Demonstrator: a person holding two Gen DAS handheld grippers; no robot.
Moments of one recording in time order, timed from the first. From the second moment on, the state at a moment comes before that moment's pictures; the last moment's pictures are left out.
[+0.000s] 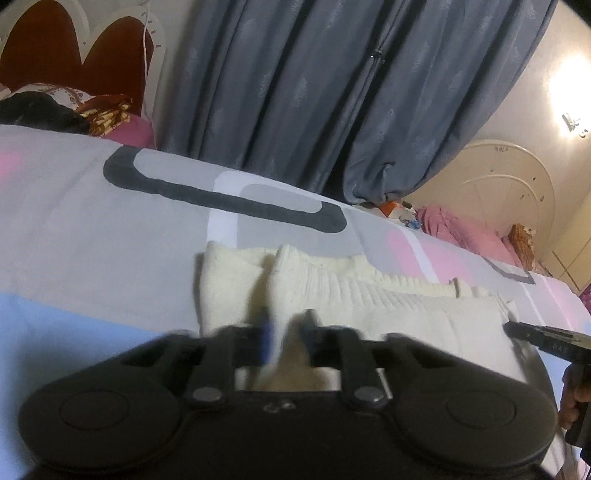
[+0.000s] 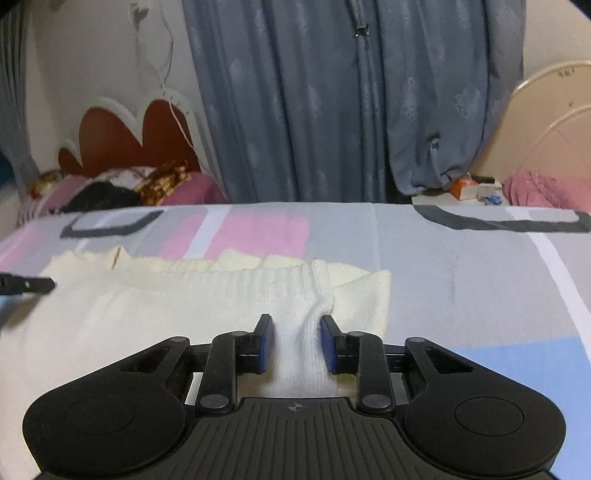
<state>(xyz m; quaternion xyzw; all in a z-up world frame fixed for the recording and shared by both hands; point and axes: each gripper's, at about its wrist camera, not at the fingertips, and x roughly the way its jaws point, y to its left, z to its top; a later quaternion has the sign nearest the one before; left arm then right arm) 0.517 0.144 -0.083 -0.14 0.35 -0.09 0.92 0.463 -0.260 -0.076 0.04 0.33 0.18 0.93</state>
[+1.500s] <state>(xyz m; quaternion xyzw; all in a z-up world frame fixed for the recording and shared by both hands) 0.459 0.004 -0.098 0.04 0.30 -0.13 0.95 0.408 -0.187 -0.071 -0.05 0.30 0.24 0.92</state>
